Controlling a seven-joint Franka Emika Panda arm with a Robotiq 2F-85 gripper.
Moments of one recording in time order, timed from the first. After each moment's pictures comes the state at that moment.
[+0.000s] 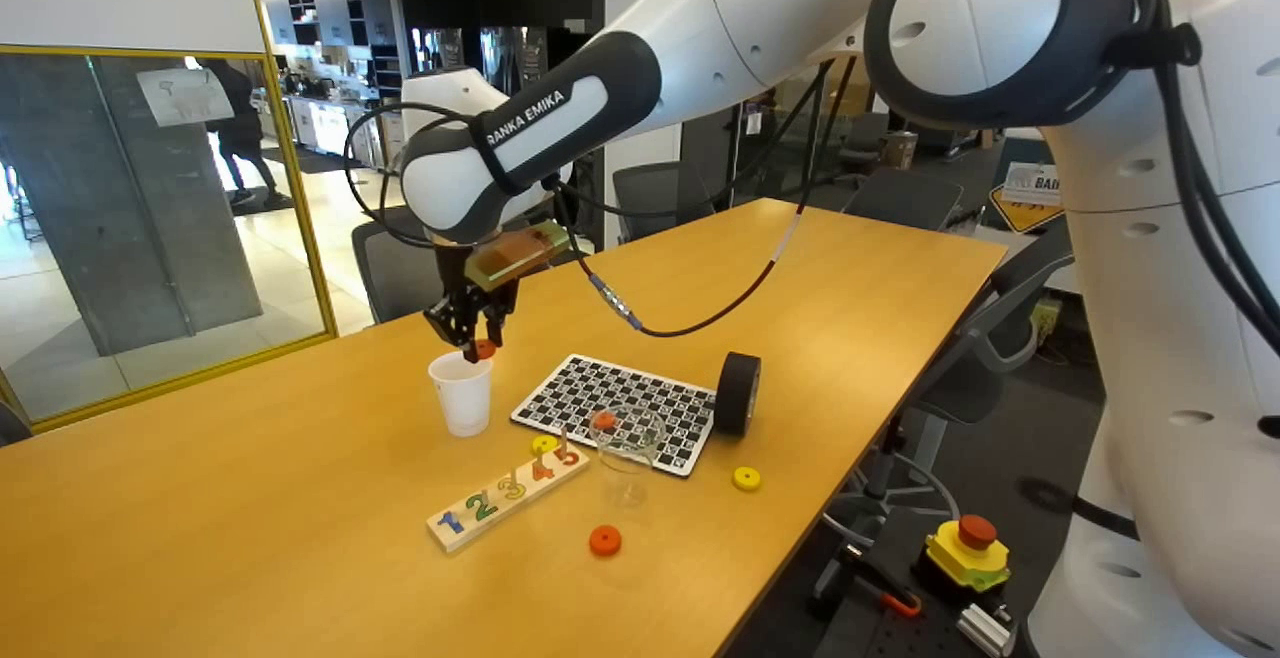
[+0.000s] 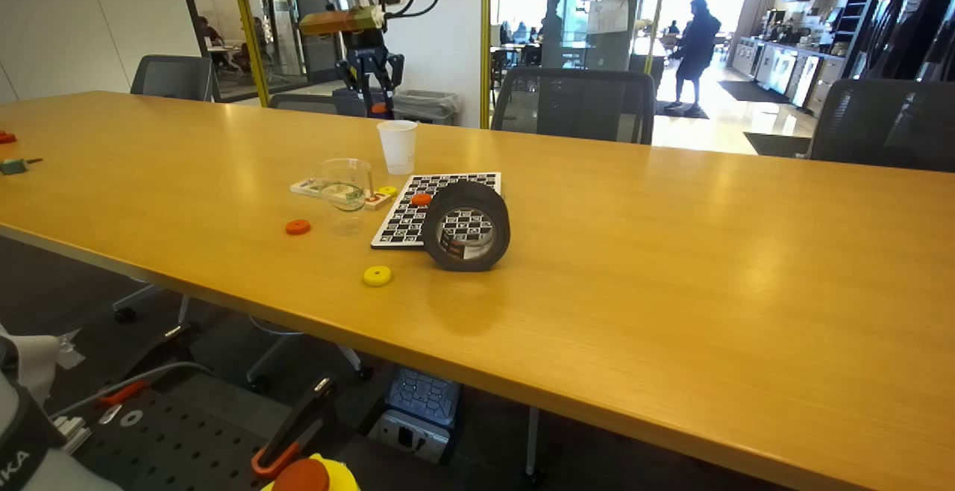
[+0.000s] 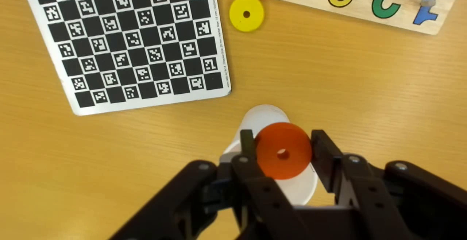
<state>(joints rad) 0.19 0.44 0.03 -1.63 -0.18 2.15 0.14</state>
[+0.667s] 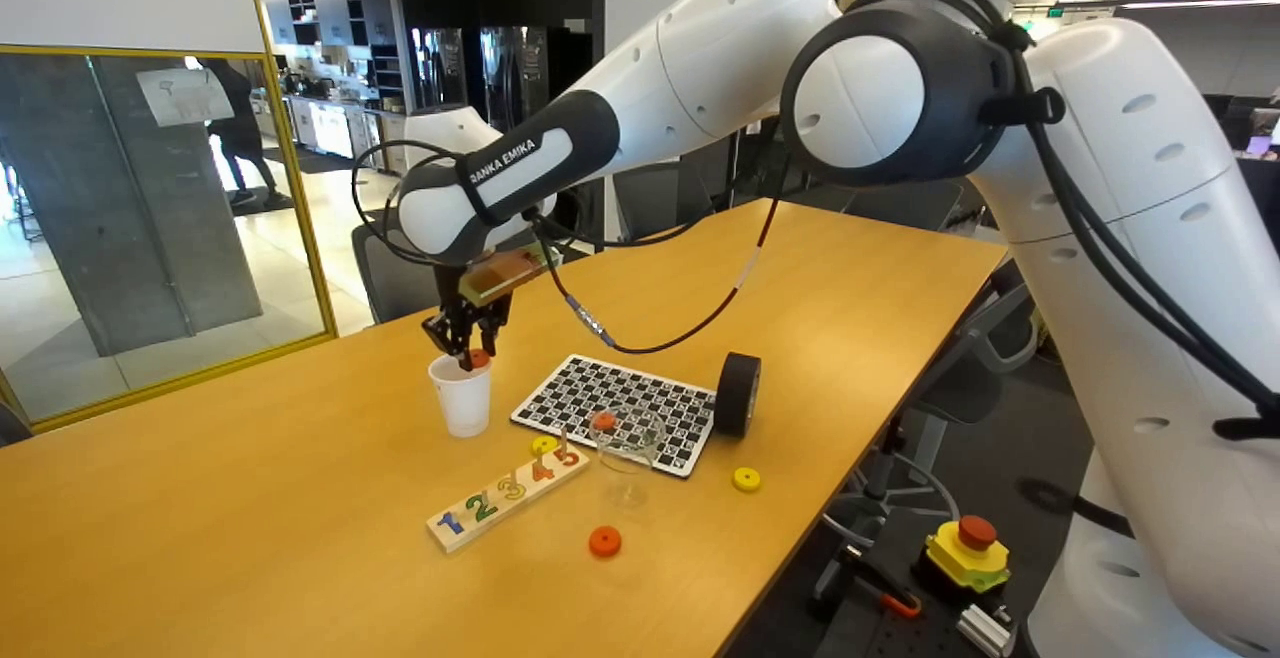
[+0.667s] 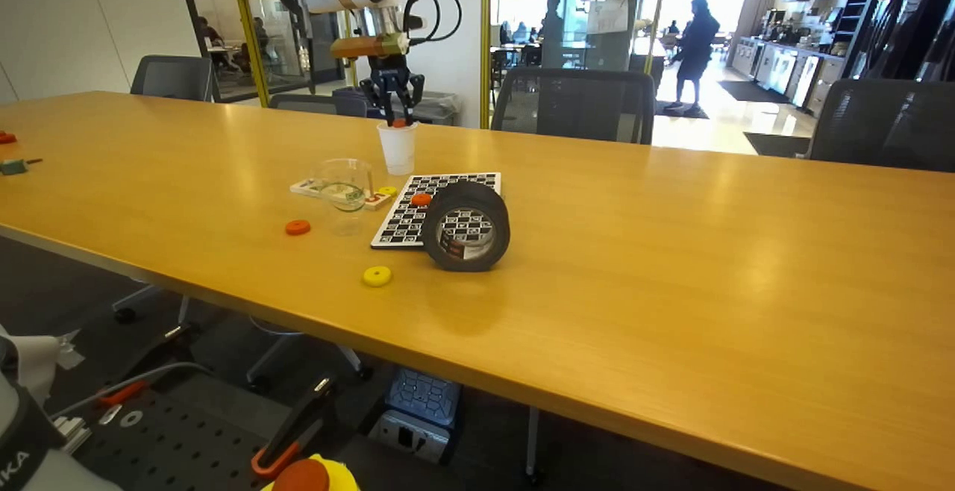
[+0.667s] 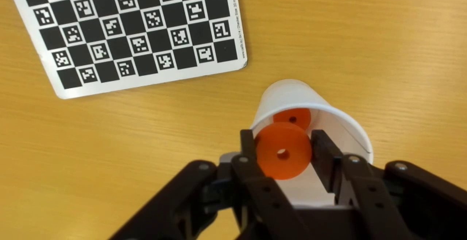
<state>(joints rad) 0.15 0.62 0.03 -1.44 -0.17 2.15 0.11</state>
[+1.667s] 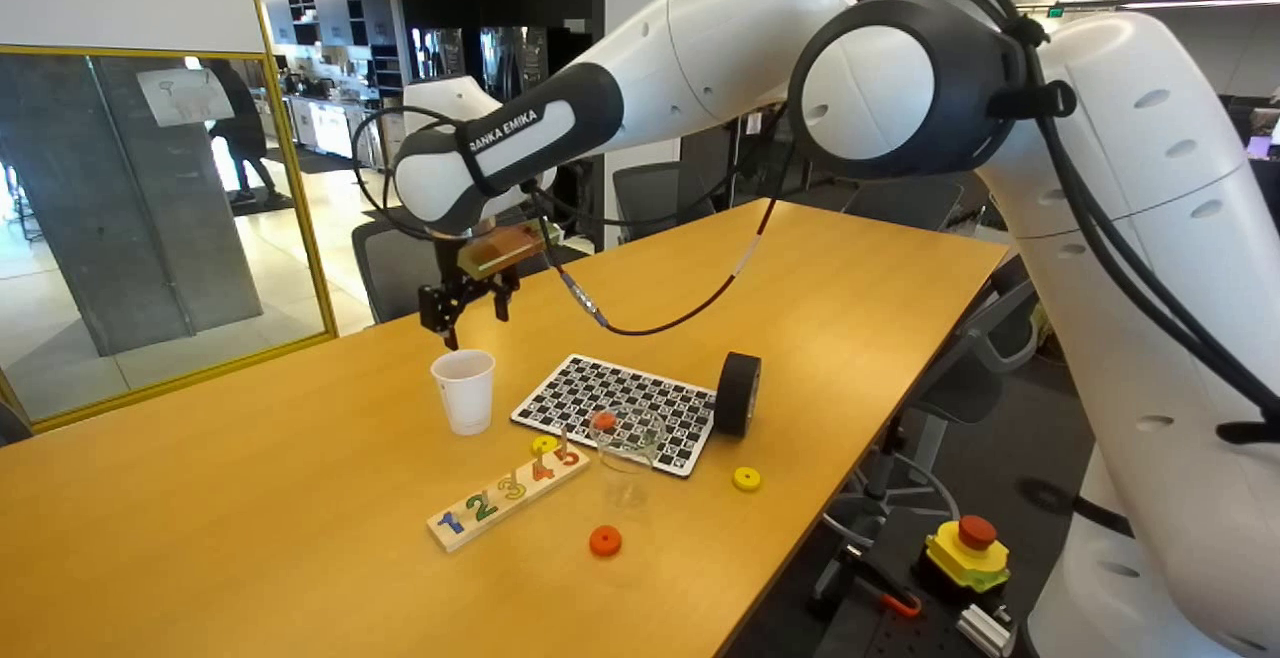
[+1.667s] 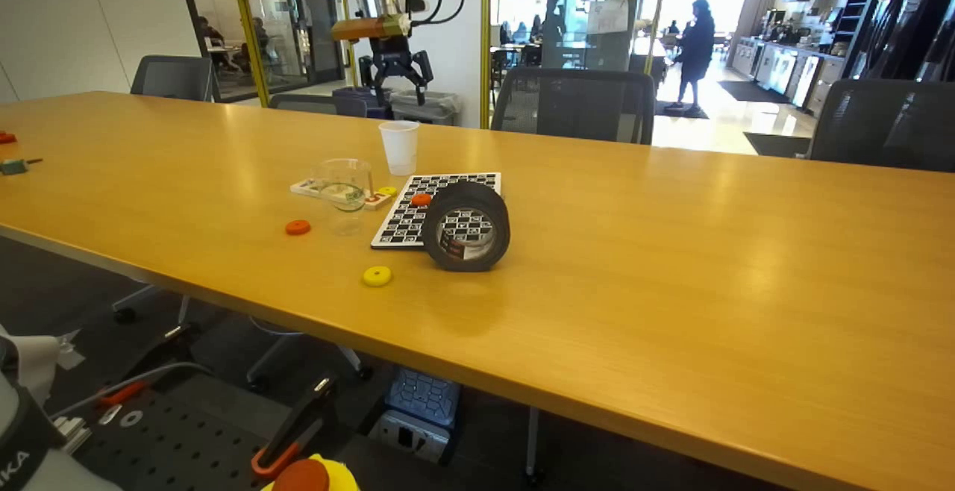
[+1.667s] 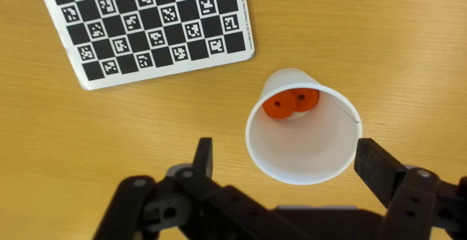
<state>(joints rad) 0.15 0.60 0.03 -1.40 -0.16 2.08 0.12</state>
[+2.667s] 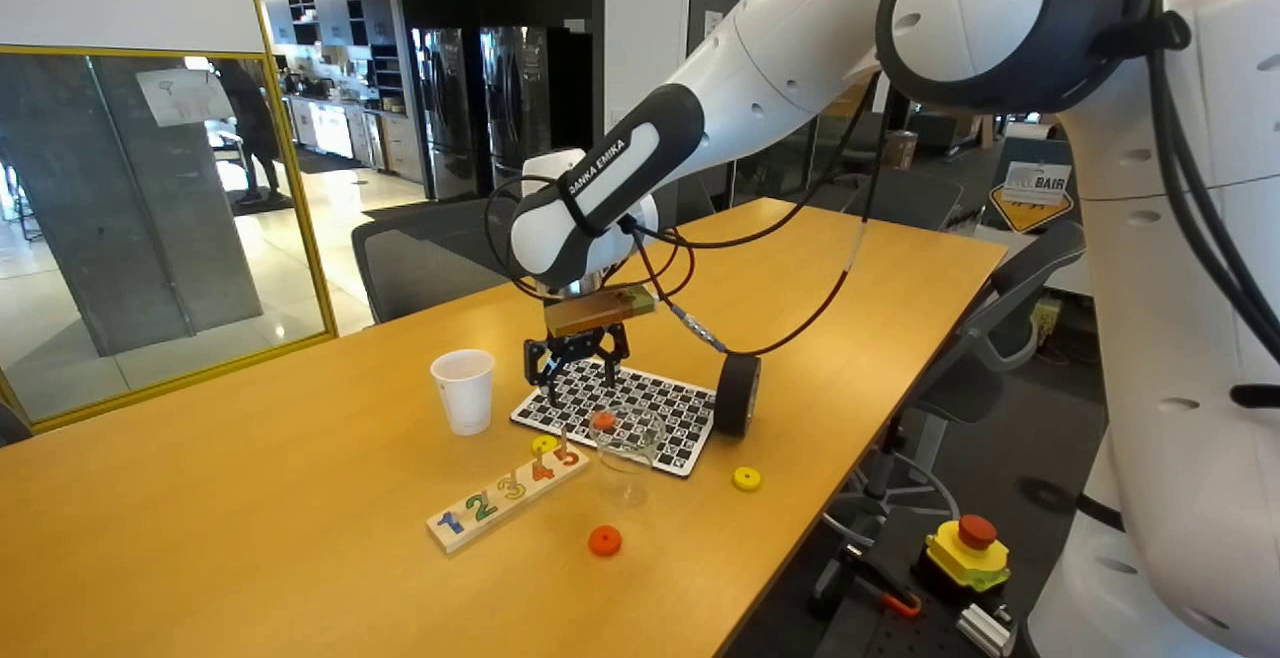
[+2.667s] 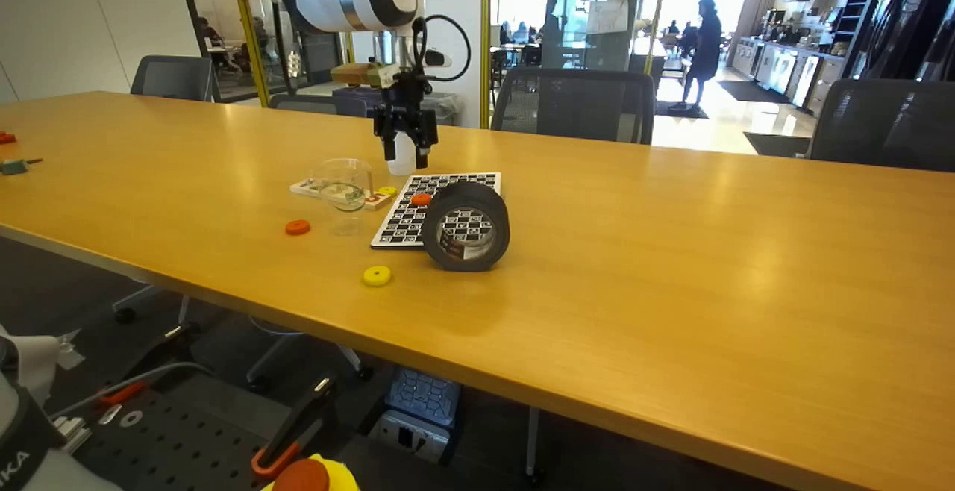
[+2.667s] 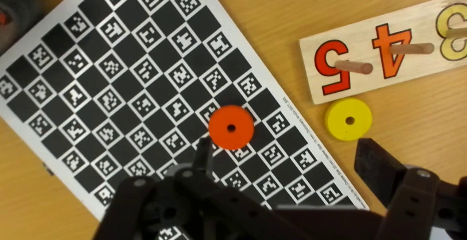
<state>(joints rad) 0.07 0.40 -0.03 -1.90 -0.04 2.21 0.40</state>
